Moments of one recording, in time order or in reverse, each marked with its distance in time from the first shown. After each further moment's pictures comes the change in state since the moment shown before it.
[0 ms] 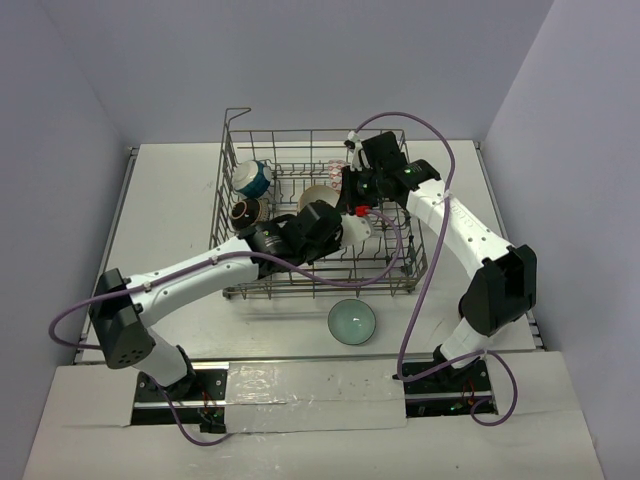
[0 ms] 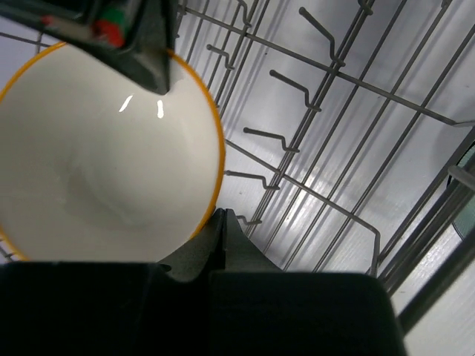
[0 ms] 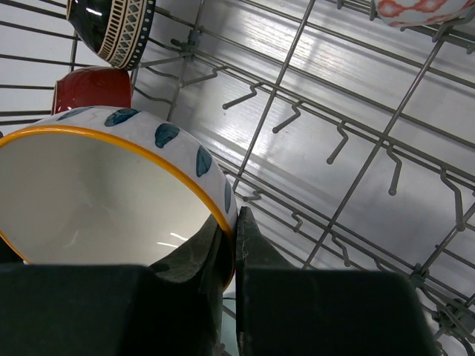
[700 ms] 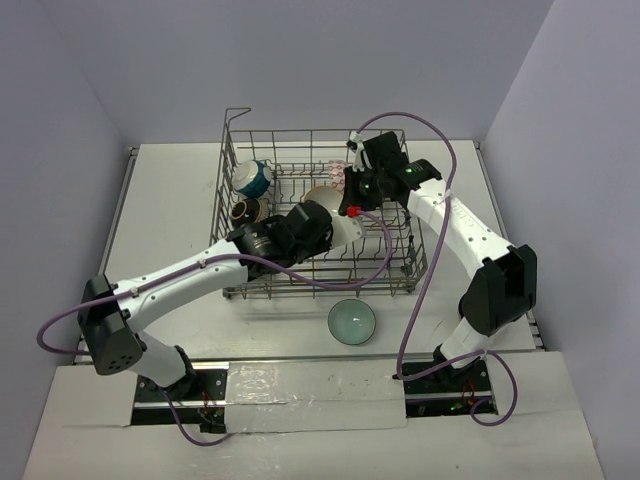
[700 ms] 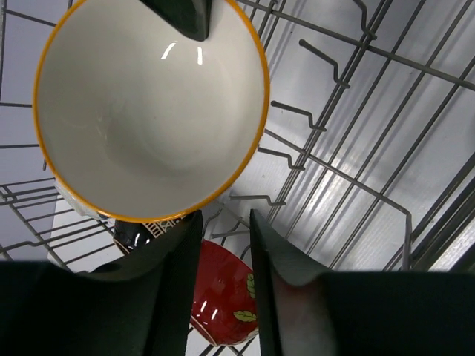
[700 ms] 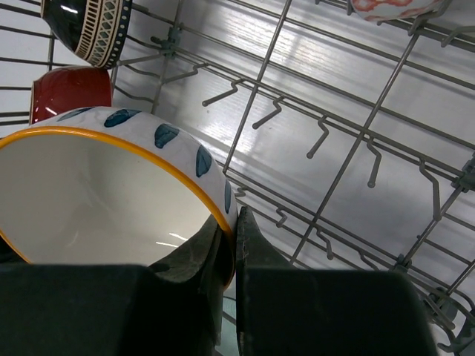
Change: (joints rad) left arm 0.011 -0.075 -0.051 -0.003 -0.039 0.048; right arm -0.007 0.000 0.001 -0.016 0.031 -0.015
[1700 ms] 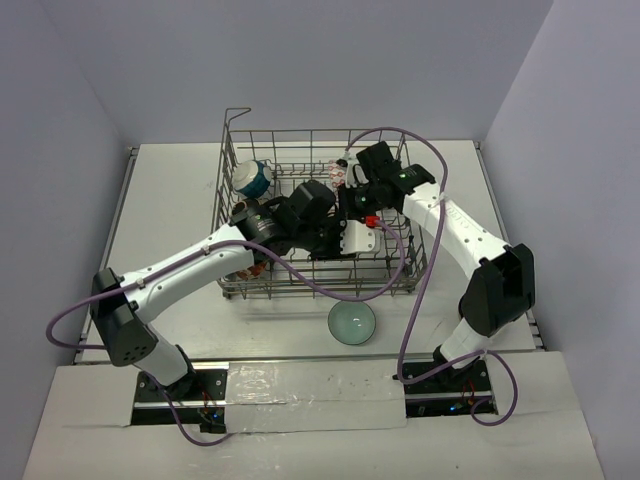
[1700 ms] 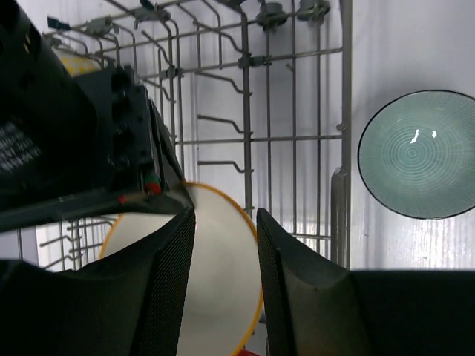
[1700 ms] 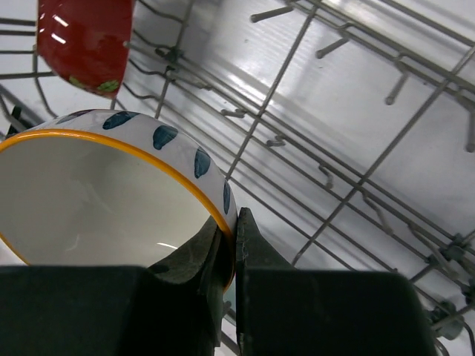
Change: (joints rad) left arm 0.039 0.071 0.160 -0.061 0.537 0.257; right arm 0.018 0.000 -0.040 -0.094 -0.118 -0.044
